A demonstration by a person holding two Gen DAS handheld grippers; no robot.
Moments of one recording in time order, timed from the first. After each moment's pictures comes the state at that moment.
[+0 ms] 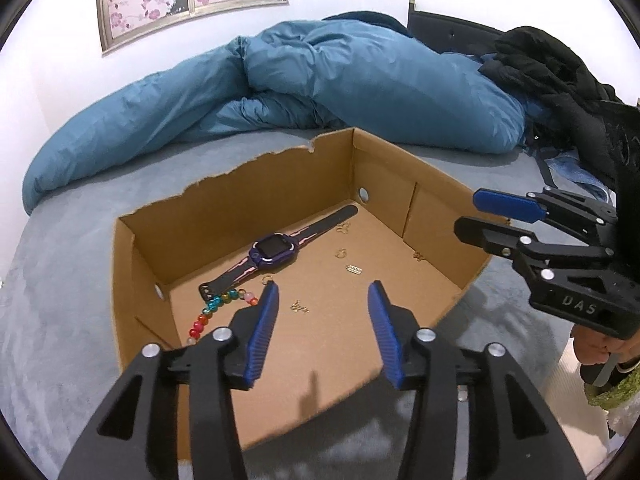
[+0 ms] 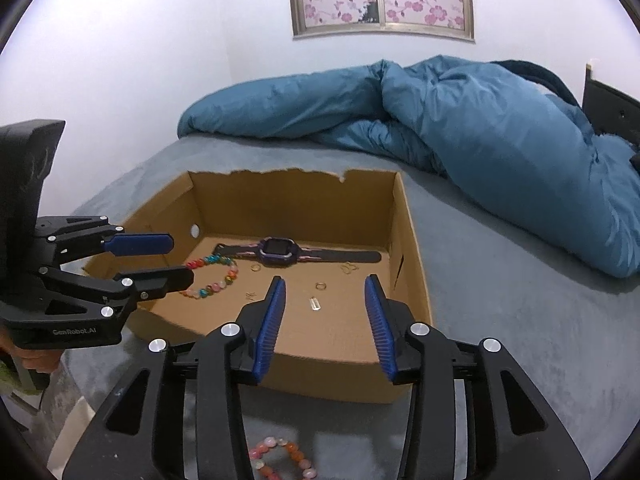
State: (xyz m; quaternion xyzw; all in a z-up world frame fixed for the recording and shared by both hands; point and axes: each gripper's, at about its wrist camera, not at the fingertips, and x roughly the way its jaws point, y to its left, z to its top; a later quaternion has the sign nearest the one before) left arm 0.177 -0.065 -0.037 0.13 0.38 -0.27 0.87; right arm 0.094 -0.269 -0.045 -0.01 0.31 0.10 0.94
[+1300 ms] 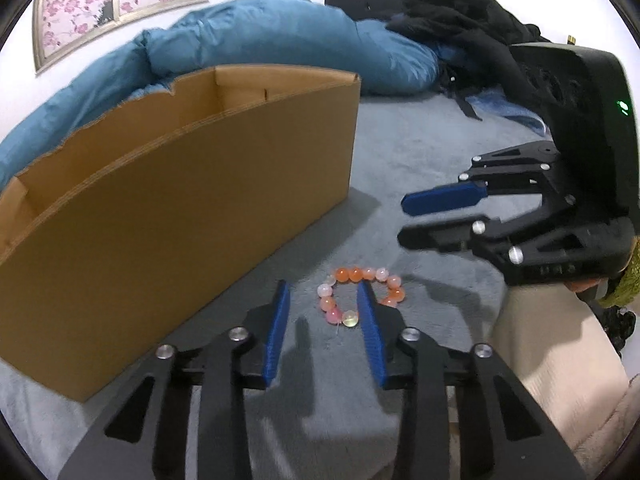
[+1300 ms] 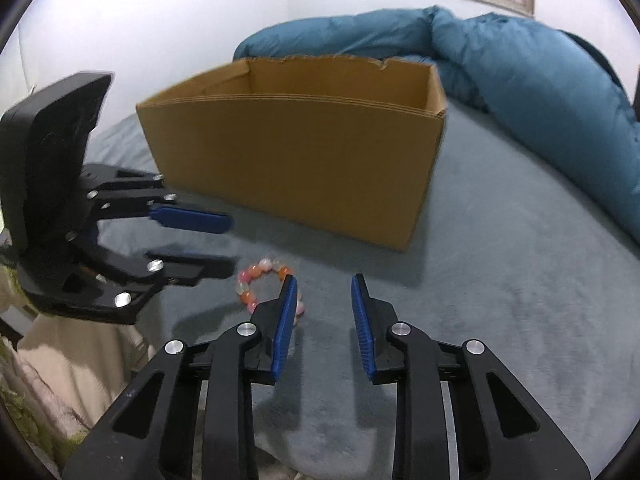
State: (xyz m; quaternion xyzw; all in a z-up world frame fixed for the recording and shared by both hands) left arm 0.084 -0.119 -0.121 0.15 0.39 -0.39 0.82; right arm 0.032 -0.290 -0.118 -0.06 0.40 0.20 0.89
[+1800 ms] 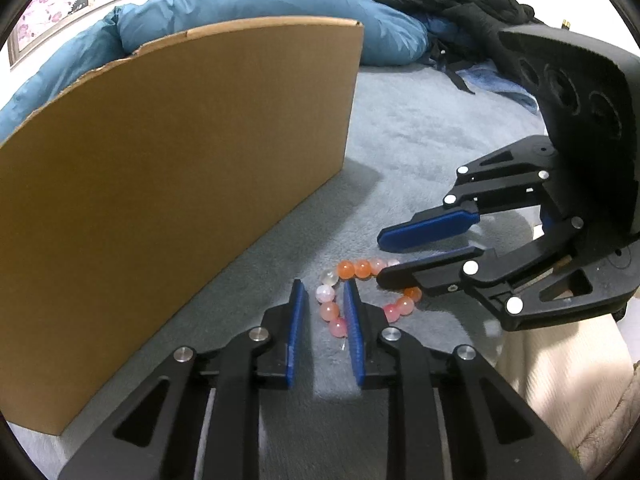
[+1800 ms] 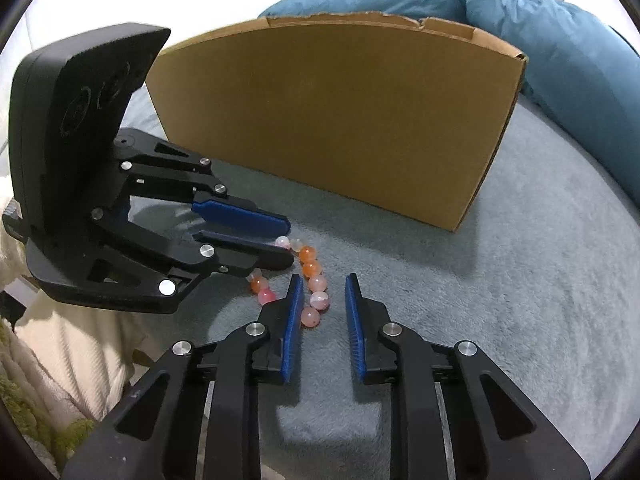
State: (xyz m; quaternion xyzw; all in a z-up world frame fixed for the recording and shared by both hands) left arm 0.106 -0.135 -0.148 0.17 0.42 -0.42 0.79; right arm 0.050 -0.267 -0.144 -0.08 0.44 0.23 0.86
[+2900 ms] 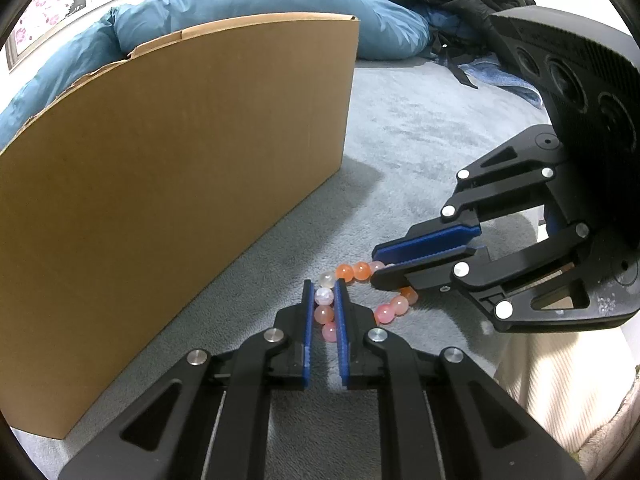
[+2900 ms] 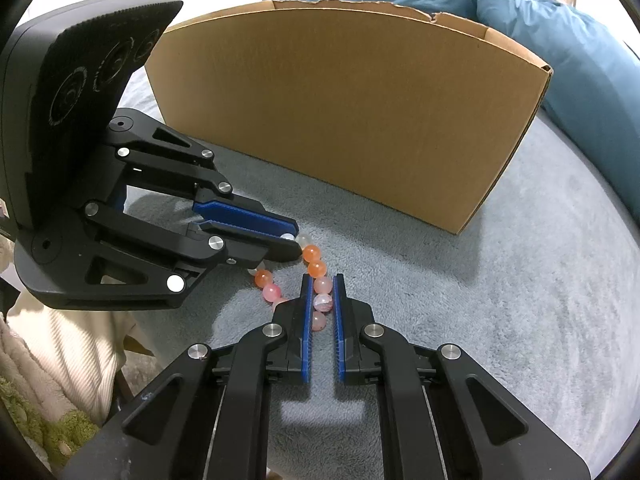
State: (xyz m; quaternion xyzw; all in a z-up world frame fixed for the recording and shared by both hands) left arm 0.104 -0.144 -0.148 0.18 0.42 -0.41 0.79; right arm 0.063 -0.249 -0.140 -0.11 0.45 0.23 0.85
